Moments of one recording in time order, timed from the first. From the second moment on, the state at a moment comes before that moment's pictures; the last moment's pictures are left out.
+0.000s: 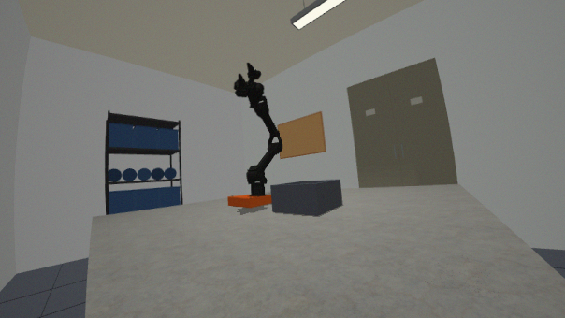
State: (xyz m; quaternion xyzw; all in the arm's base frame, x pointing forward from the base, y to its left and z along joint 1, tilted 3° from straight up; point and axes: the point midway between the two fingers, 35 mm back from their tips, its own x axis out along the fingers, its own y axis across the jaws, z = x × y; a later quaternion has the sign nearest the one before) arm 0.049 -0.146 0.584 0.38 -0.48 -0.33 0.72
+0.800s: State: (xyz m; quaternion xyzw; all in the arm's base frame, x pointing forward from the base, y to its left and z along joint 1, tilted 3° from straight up) arm 0.150 -0.237 0.392 0.55 -0.14 -0.47 0.68
